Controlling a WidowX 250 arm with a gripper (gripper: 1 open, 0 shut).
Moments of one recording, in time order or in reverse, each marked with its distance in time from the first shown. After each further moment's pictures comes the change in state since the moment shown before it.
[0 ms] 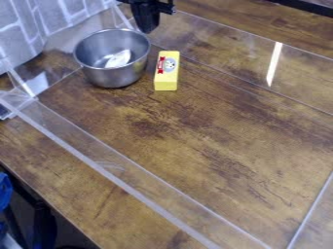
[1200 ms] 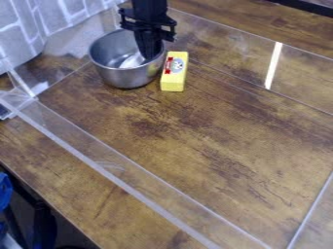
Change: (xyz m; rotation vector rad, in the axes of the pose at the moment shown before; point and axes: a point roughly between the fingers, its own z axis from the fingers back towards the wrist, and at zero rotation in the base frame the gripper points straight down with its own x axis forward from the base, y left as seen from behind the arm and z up) arm -0.010 -0.011 -0.022 -0.027 0.066 -0.019
